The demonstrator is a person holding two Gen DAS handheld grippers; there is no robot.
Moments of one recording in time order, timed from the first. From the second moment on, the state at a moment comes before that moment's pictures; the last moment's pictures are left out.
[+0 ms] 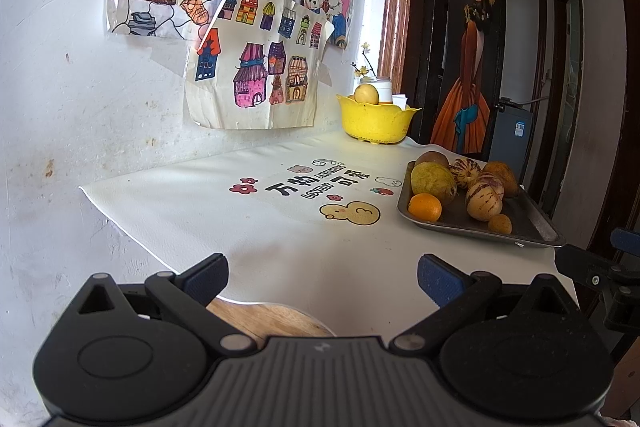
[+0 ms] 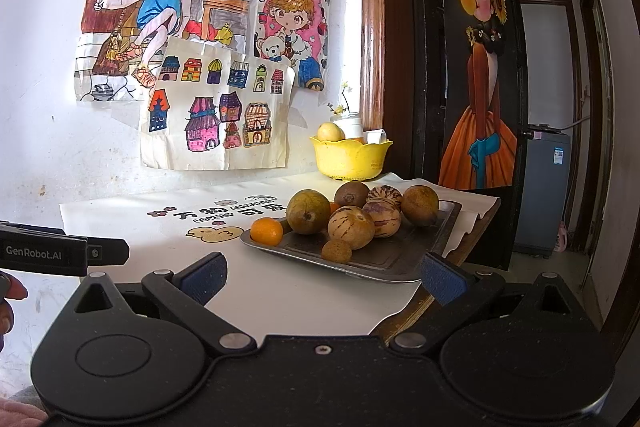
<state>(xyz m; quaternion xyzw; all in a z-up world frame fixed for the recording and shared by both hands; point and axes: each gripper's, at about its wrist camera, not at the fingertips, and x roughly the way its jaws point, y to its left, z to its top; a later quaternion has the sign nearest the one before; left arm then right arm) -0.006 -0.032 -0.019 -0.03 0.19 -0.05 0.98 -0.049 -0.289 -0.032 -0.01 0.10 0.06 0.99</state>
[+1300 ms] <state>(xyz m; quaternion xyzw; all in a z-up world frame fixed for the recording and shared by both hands) -0.013 -0.039 -0.020 -0.02 0.18 -0.05 0.98 -0.049 -0.289 -0.032 -0.01 0.11 0.06 0.99</state>
